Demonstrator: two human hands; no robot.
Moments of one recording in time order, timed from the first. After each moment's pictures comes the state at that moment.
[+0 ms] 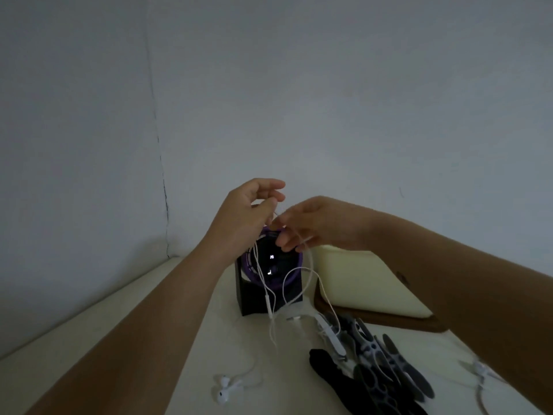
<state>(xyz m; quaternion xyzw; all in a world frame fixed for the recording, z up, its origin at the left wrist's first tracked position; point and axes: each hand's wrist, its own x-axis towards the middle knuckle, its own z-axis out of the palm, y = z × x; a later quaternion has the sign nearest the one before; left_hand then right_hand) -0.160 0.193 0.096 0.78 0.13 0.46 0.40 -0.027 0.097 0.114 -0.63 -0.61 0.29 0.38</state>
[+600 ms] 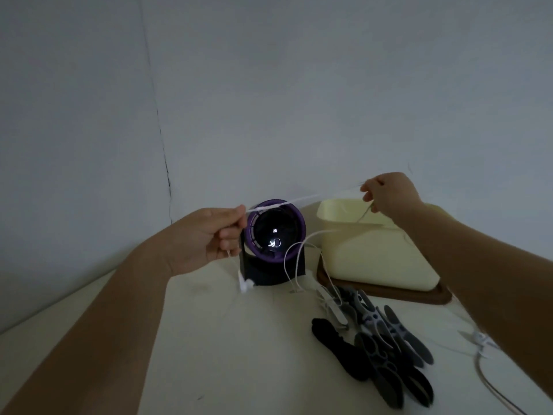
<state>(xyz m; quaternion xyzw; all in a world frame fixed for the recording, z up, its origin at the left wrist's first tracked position) -0.211 0.222 0.057 0.69 0.16 0.24 0.66 0.066 0.093 0.074 -0.78 -0.35 -0.04 0.52</state>
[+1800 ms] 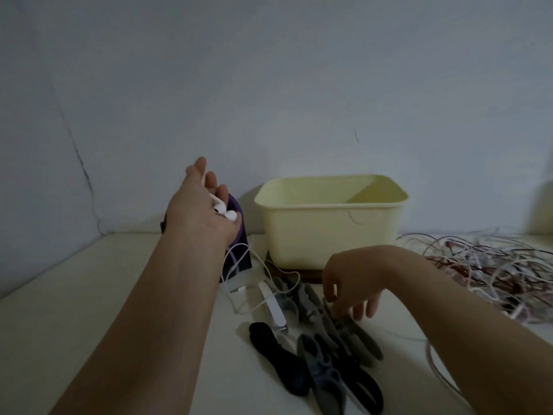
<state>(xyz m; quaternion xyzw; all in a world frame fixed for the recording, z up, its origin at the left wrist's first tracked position) -0.072 0.171 0.061 0.33 0.24 0.45 0.80 0.061 0.036 0.006 -0.82 -0.47 0.32 0.03</state>
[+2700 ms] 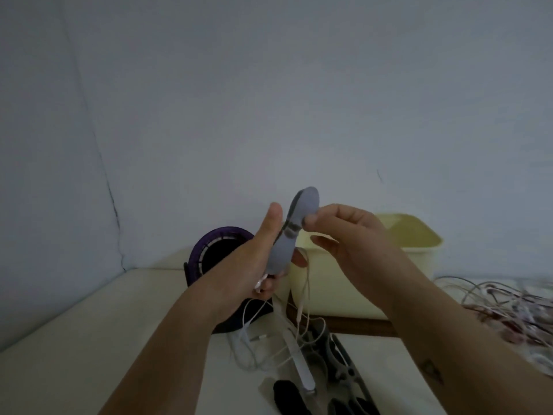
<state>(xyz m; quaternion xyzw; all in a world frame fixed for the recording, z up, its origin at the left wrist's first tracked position) -0.090 0.170 0.050 0.78 0.14 0.20 0.58 0.032 0.066 0.047 -0.48 -0.45 0.21 0.72</state>
